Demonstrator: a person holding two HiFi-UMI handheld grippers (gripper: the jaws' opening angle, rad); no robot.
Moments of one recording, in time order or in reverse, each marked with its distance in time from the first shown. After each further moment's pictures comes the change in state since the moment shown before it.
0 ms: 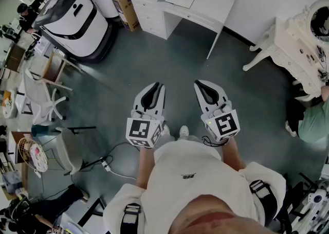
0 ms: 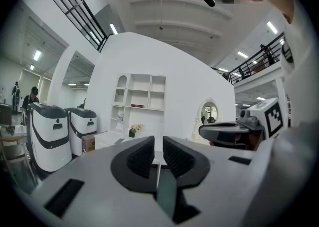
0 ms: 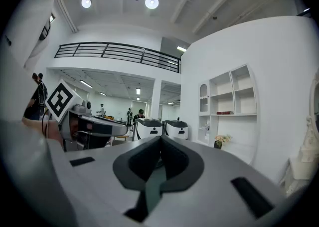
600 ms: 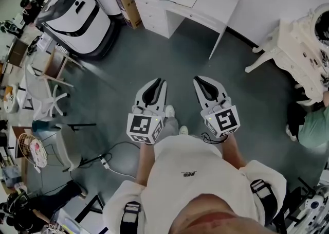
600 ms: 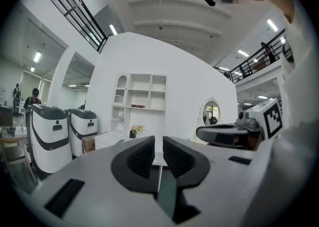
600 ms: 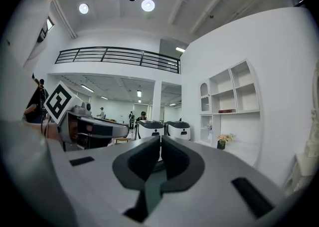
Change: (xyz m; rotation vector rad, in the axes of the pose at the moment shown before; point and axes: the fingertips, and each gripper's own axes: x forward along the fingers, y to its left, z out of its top) left arm 0.030 -0.009 0.002 0.012 -0.006 0.010; right arm 0.010 -0.027 -0.007 0.036 -0.018 0.023
